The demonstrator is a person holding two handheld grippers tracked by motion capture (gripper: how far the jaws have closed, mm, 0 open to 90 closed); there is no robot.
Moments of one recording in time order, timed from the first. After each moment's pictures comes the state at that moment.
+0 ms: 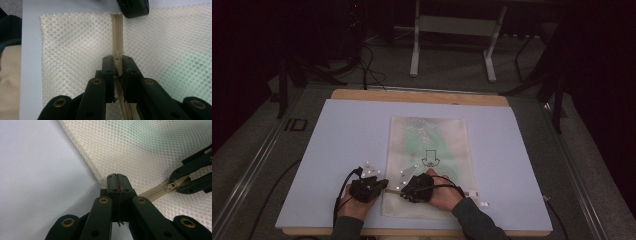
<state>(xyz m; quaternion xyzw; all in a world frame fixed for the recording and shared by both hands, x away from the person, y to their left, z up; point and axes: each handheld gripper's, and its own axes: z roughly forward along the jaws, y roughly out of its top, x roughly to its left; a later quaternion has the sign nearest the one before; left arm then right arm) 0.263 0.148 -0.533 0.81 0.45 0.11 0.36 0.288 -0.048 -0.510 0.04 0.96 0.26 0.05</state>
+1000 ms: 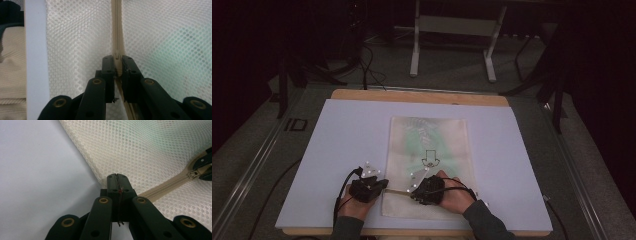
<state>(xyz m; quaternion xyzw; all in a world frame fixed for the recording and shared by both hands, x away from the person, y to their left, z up) 0.263 0.148 -0.533 0.81 0.46 0.11 0.36 0.281 -0.076 -0.505 0.04 0.97 0.24 0.06</state>
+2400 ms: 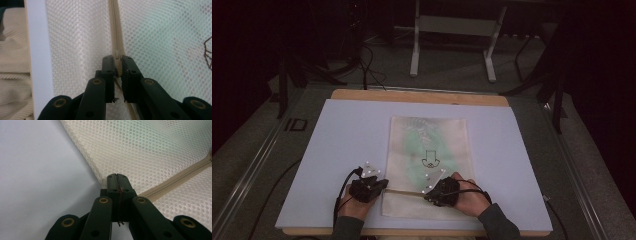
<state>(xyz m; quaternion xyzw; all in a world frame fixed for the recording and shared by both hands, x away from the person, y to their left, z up) 0.263 0.148 -0.532 0.81 0.46 0.11 0.35 0.276 -0.114 -0.500 0.06 0.97 0.23 0.07</state>
